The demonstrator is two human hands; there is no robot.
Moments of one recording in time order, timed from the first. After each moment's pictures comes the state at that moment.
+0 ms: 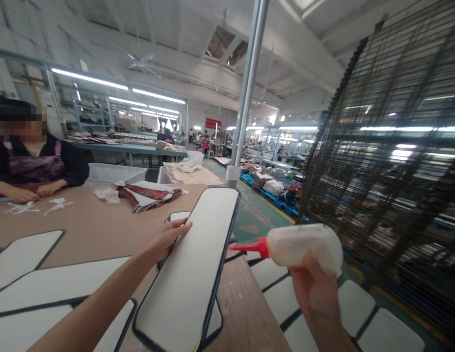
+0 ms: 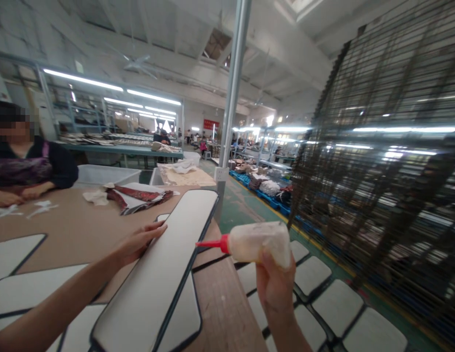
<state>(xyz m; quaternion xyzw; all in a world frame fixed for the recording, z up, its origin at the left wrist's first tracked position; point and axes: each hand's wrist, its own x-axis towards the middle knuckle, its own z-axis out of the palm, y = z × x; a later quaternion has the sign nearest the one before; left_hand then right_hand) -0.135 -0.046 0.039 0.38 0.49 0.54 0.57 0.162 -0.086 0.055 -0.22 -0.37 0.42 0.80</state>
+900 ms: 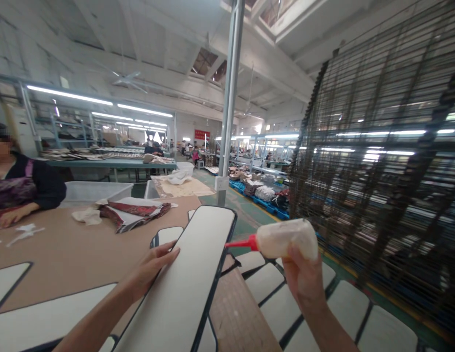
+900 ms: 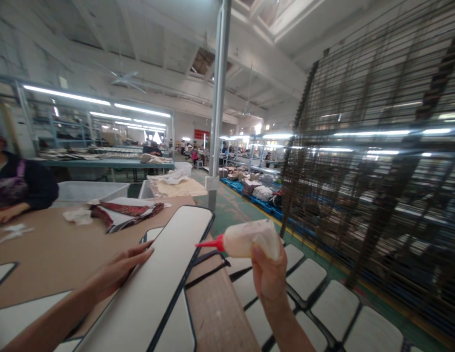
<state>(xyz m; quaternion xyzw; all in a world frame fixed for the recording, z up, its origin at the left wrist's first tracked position) -0.131 -0.068 0.035 0.39 0.50 0.52 0.58 0.175 -0.062 0.063 -0.20 -0.37 0.40 0.81</state>
